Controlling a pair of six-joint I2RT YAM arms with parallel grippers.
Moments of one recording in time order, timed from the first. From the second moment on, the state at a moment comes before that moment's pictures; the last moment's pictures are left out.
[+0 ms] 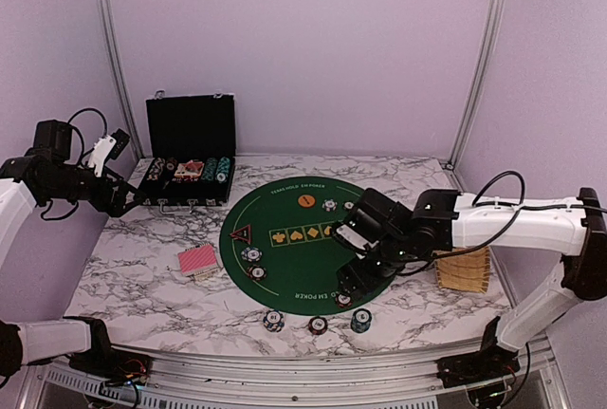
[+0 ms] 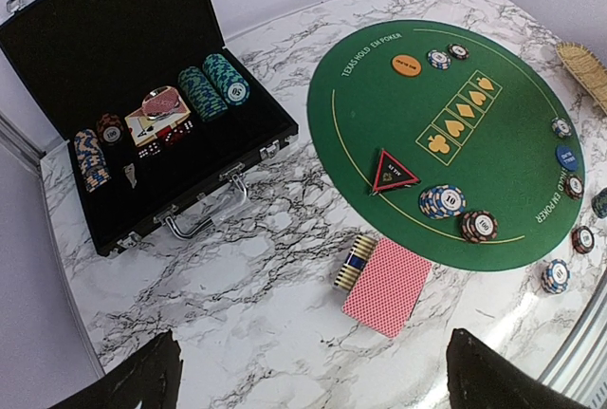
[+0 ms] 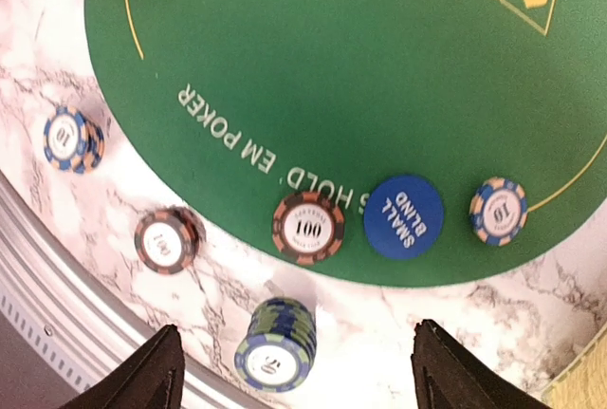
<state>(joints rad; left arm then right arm) 0.08 1.02 1.10 -0.89 0.51 0.47 1.04 1.48 1.12 -0.82 0.07 0.37</state>
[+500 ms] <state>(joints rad) 0.08 1.03 1.10 -0.89 0.52 0.47 1.12 1.49 1.00 -0.87 0.03 0.42</state>
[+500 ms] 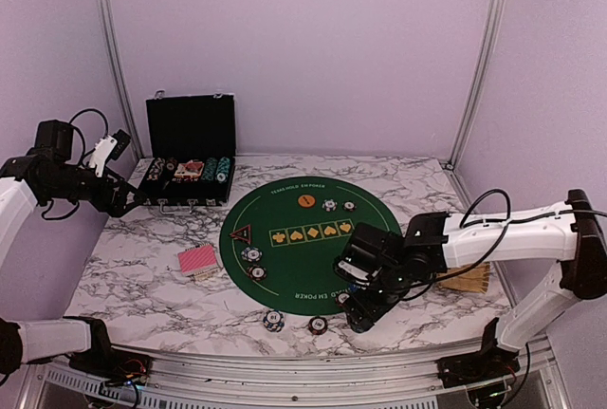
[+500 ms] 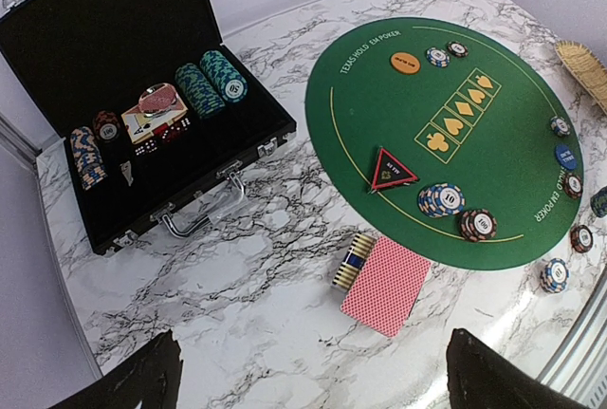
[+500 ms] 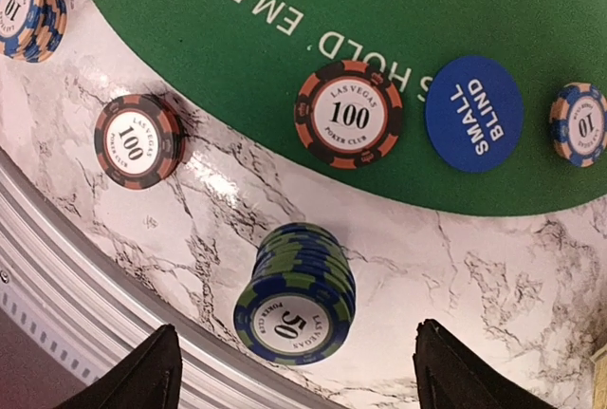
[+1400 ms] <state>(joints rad) 0.08 1.03 1.12 -0.89 0.52 0.47 1.12 1.58 1.00 -0.79 0.04 0.40</state>
